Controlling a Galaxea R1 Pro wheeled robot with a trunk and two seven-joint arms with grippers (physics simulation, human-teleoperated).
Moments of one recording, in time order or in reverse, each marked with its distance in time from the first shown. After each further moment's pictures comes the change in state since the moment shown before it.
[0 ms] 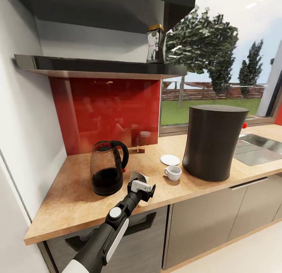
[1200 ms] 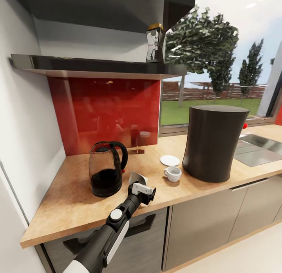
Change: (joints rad) left arm 0.000 0.000 -0.010 0.036 0.000 -0.001 -0.001; right arm 0.000 0.000 0.000 0.000 0.000 0.000 0.000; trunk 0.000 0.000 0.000
